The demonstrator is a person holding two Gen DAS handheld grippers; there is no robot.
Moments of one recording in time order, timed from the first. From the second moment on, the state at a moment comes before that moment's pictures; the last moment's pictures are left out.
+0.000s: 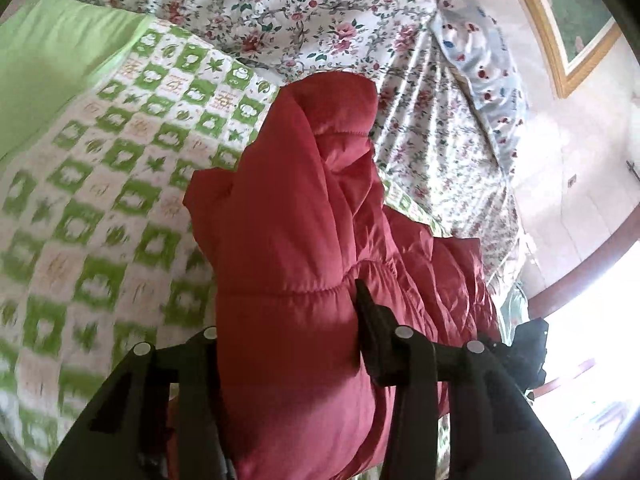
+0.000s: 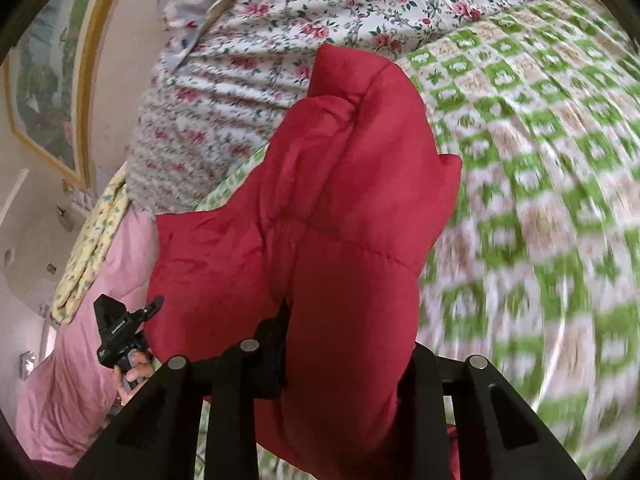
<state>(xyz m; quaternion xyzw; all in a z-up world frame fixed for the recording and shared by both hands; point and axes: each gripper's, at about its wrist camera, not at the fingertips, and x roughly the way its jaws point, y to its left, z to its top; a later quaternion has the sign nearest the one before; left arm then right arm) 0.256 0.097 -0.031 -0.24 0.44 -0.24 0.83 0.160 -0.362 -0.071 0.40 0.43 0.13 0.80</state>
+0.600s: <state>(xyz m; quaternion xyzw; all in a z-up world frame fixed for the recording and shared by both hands) 0.166 0.130 -0.074 -0.23 0.47 -0.22 0.82 0.067 -0.347 -0.091 0.44 0.44 0.13 0.77</state>
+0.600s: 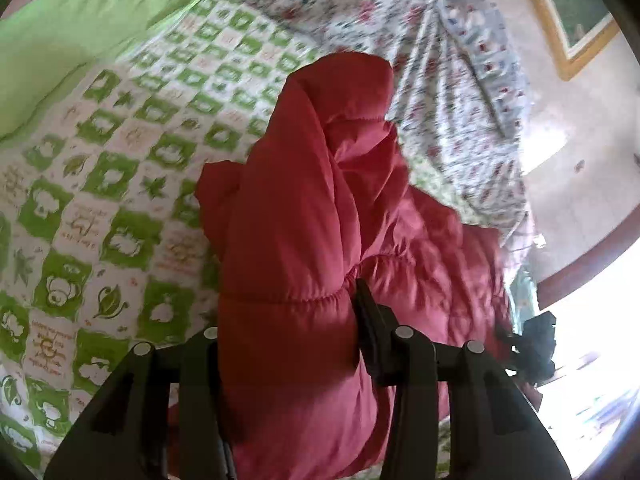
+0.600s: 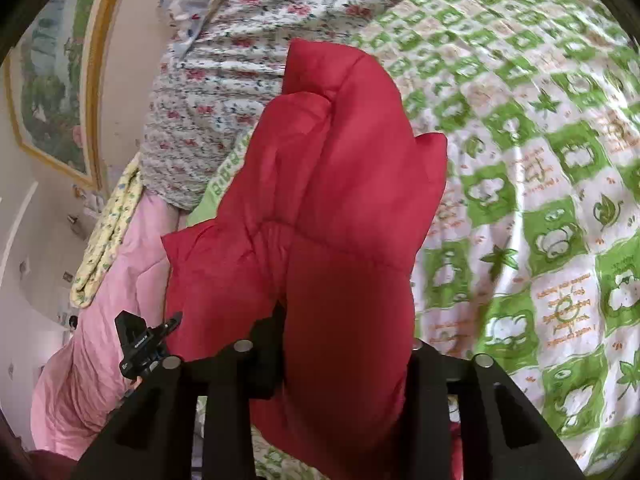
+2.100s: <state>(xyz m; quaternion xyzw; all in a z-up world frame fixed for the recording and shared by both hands) 0.105 0.064 -0.009 -0.03 0.40 -0.15 0.90 0.037 -0.278 0.008 0.19 0.39 -0.02 0.90</state>
